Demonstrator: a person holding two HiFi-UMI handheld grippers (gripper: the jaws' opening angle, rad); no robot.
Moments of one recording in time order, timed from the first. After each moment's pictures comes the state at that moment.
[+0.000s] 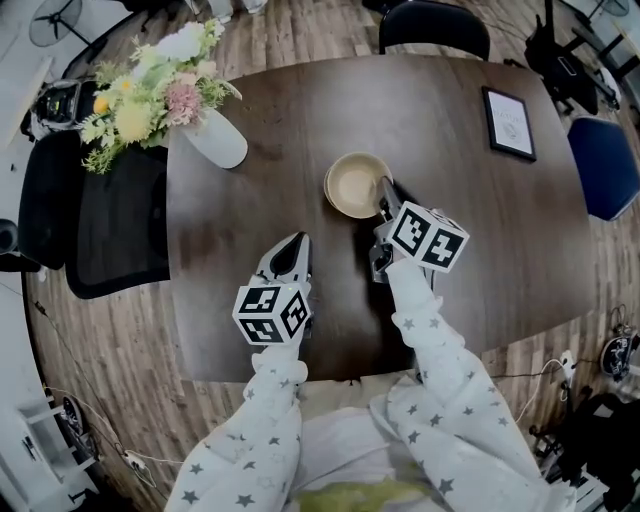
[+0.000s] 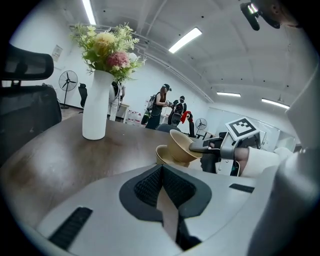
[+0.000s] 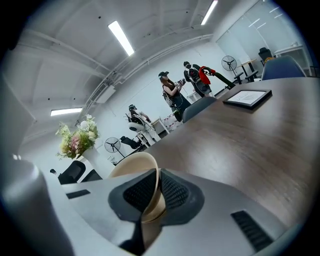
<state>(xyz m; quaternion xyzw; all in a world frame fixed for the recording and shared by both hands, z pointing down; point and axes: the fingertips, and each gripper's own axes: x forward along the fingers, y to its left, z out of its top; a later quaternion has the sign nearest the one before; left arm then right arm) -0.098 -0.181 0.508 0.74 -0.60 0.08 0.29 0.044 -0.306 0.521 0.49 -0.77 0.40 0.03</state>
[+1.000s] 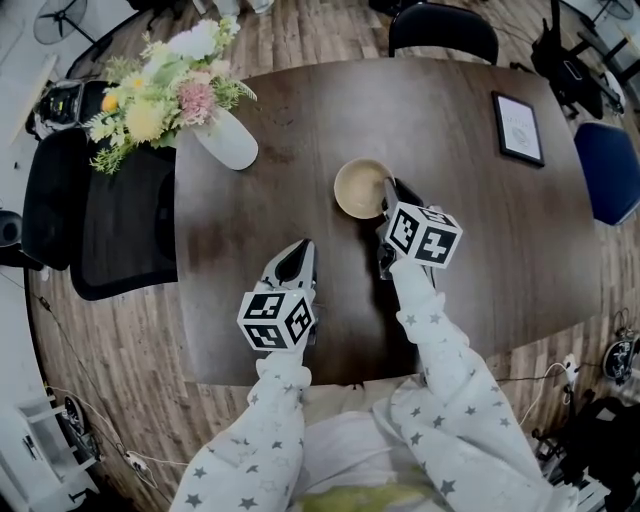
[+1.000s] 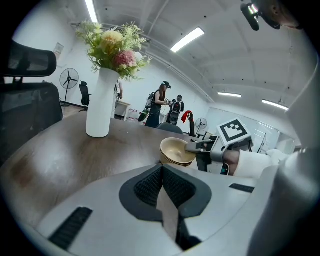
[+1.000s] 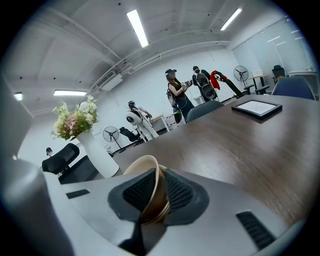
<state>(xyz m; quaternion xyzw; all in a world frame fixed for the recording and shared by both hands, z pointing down) -0.115 -0.175 0.517 0.74 -0.59 0.08 0.30 0.022 -0.317 0.542 0.50 -0.79 0.34 0.09</state>
